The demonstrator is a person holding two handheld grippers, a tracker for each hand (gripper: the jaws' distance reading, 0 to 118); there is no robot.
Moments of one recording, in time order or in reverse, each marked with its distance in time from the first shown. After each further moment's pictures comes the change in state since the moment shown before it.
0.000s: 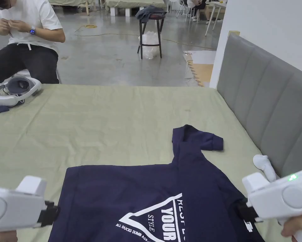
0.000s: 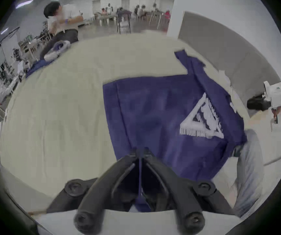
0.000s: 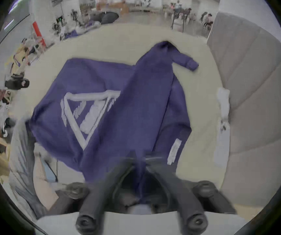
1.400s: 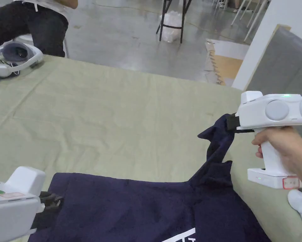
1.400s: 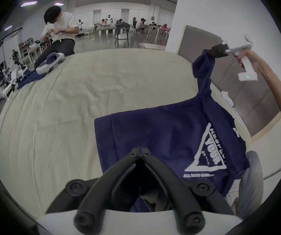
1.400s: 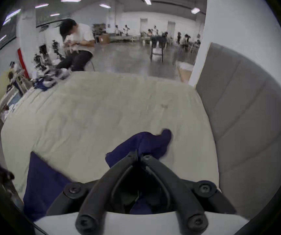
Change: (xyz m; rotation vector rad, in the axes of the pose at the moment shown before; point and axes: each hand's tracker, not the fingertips) left arm 0.020 0.058 -0.043 0.092 -0.071 0.023; right arm 0.037 0.275 -0.067 0.303 -0.118 -0.080
